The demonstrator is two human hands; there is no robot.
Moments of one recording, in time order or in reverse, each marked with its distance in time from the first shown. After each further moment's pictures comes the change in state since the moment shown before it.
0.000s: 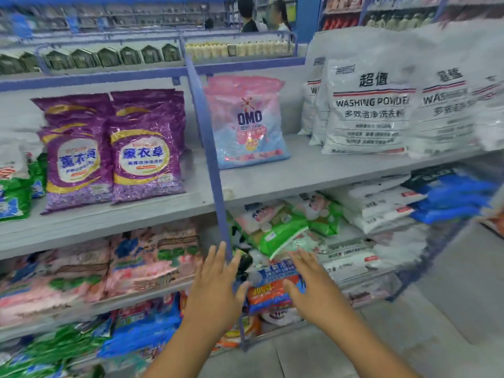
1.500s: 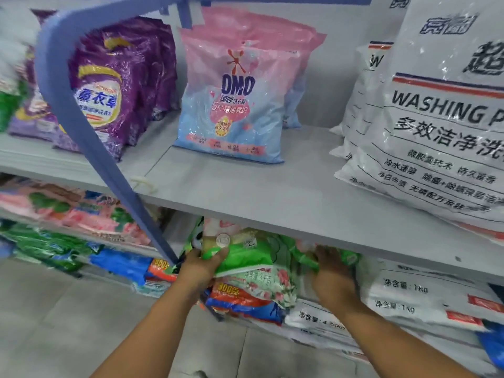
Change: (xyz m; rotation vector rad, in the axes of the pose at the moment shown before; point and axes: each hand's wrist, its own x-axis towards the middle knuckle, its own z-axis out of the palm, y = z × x) left_hand 0.189 0.099 0.123 -1.089 0.221 -1.106; right_hand 0.286 0.230 -0.062 -0.274 -0.129 -0.280
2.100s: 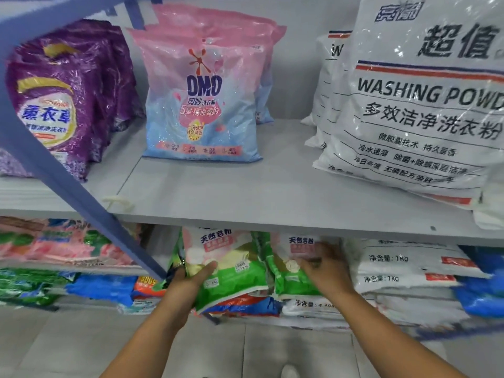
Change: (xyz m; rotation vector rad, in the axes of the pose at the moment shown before) left_hand -0.006 -0.011 -0.014 -0.168 -0.184 -0.047; right_hand -0.020 0.001 -0.001 0.252 -0.024 0.376
